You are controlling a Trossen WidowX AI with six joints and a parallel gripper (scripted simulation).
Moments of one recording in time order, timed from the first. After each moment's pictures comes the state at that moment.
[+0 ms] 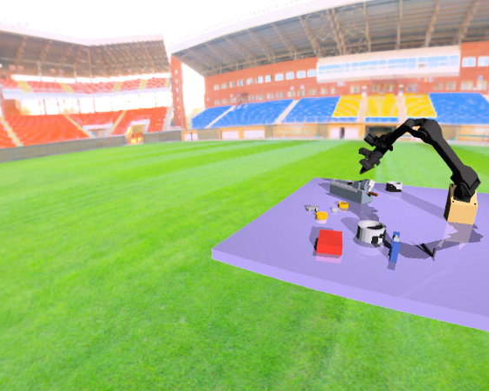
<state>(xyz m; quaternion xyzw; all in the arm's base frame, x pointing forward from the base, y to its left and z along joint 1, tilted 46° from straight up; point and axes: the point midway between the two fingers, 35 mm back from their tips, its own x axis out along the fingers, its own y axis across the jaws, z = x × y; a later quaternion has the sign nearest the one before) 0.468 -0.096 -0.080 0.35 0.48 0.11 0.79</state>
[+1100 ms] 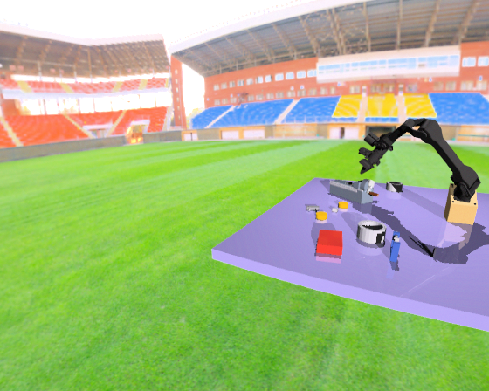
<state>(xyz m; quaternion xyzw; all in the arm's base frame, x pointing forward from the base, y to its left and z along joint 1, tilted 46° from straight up) 0.468 -0.096 -0.080 0.35 0.48 0.11 0.79</state>
